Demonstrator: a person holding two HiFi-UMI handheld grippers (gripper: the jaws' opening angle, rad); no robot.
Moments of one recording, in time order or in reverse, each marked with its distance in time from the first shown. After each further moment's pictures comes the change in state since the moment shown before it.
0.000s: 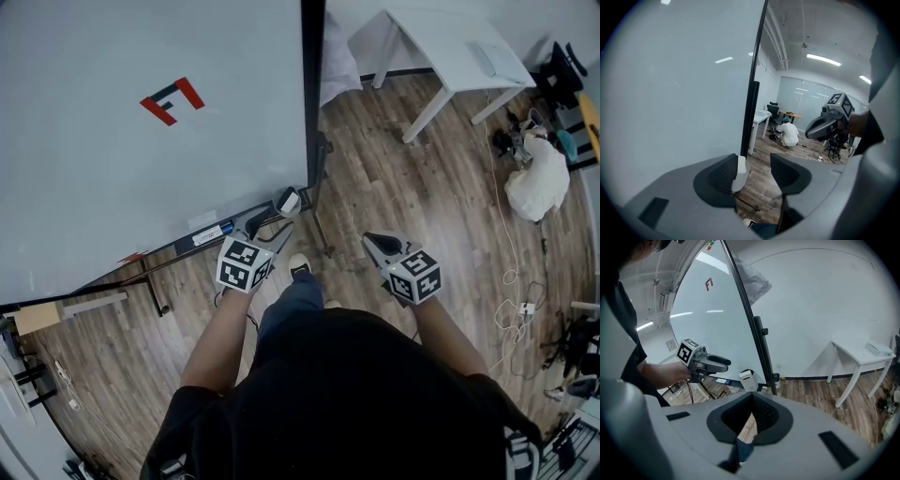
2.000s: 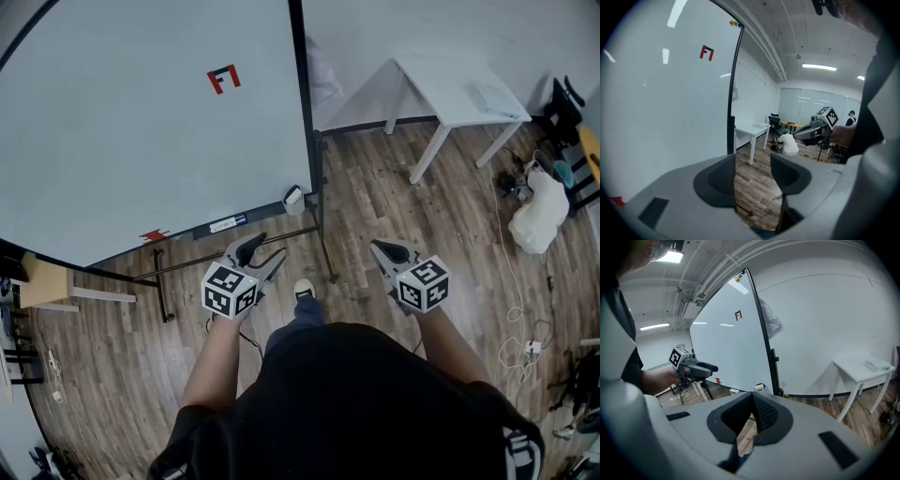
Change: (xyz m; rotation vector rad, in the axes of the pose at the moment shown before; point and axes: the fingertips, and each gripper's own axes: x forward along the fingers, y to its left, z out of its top) left arm -0.145 -0.130 0.020 0.009 -0.147 0.083; right arm -0.129 0.056 0.002 -0.106 -0.210 0.047
